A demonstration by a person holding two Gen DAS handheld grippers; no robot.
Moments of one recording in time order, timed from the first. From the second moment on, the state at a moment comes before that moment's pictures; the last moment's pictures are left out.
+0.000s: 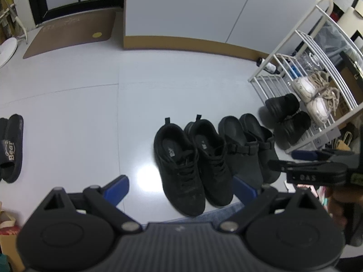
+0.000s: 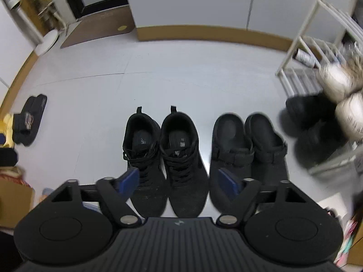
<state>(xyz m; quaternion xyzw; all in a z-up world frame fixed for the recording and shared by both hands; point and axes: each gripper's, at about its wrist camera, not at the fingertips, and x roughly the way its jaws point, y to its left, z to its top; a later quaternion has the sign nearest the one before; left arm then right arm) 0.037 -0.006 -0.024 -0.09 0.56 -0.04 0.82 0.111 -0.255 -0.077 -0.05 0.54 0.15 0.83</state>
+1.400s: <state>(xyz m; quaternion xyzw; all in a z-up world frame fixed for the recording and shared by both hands) 0.064 -0.003 -0.056 -0.07 0.58 -0.03 0.81 0.118 -0.243 -0.165 -0.03 0.46 0.16 0.87</state>
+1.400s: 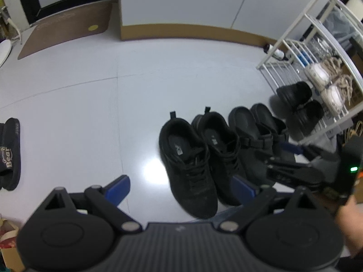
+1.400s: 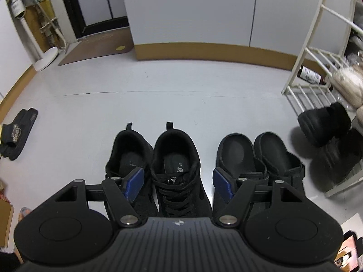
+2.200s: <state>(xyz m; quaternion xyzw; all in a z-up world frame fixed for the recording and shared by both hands) 0.067 0.029 -0.064 -0.10 0.59 0.00 0.80 0.139 -0.183 -0.285 0.03 0.38 0.16 0.91</state>
